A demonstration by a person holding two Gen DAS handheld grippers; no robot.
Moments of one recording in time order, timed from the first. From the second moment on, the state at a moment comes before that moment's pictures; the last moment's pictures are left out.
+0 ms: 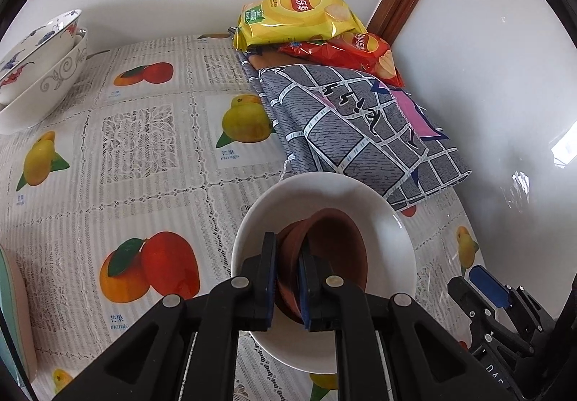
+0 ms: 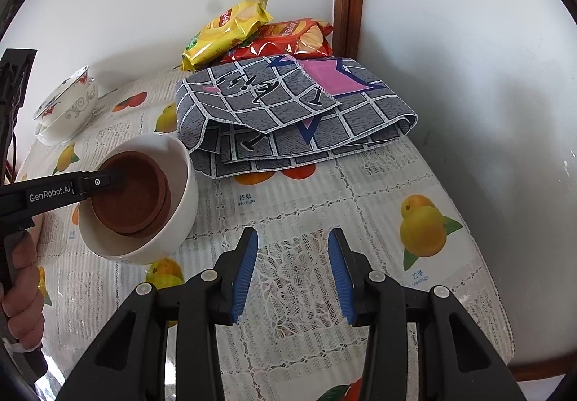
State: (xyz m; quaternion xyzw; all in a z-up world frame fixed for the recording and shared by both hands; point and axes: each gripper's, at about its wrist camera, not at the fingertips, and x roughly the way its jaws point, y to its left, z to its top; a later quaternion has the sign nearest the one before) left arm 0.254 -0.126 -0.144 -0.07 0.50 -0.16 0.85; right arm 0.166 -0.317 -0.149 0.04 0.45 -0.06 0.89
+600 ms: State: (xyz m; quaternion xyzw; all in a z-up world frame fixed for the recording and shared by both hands) left arm 0.240 -0.117 -0.116 -0.04 0.48 -0.17 0.86; right arm 0.169 -0.298 -0.135 0.04 0.43 -0.02 0.90
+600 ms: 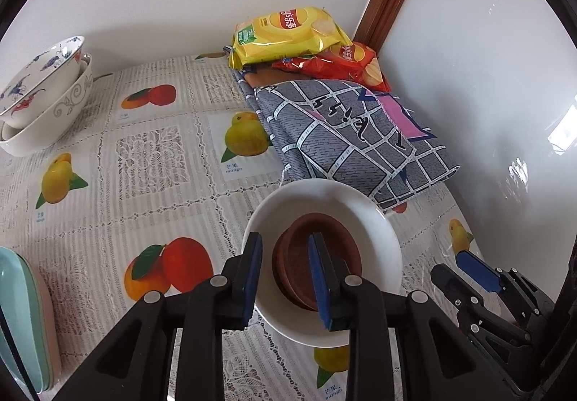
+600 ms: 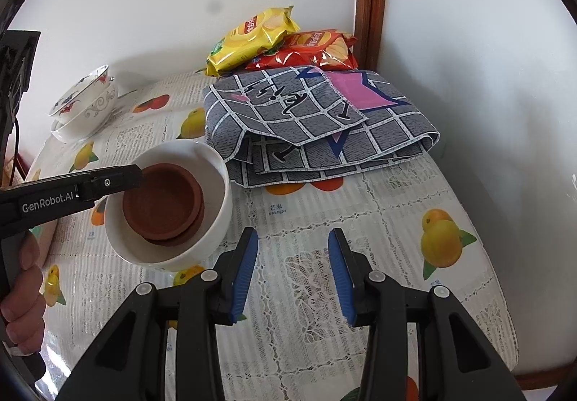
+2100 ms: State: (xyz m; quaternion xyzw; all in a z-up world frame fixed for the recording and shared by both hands) left arm 0.267 -0.110 -0.161 -0.01 0.54 -0.12 0.83; right arm 0.242 -0.262 -0.176 0.03 0.51 0.01 0.86
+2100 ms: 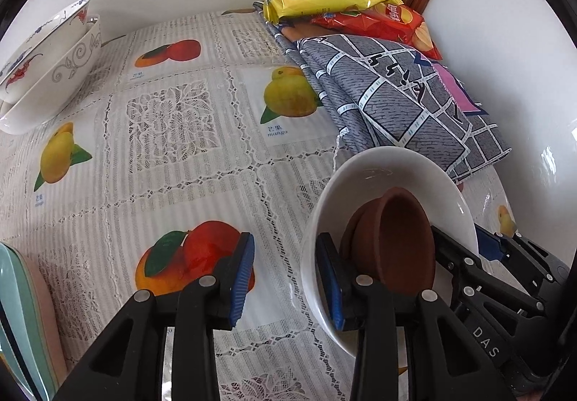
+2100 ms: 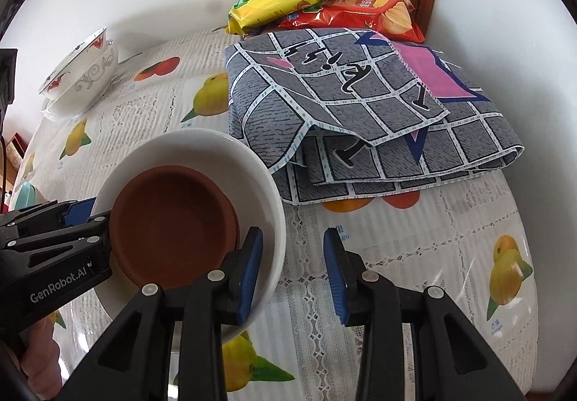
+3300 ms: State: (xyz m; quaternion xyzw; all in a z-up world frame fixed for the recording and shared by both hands) left arm 0.242 -0.104 -0.140 -0.05 0.50 -0.14 0.85; right arm 0.216 -0.259 -0.149 0.10 0.47 0.02 0.87
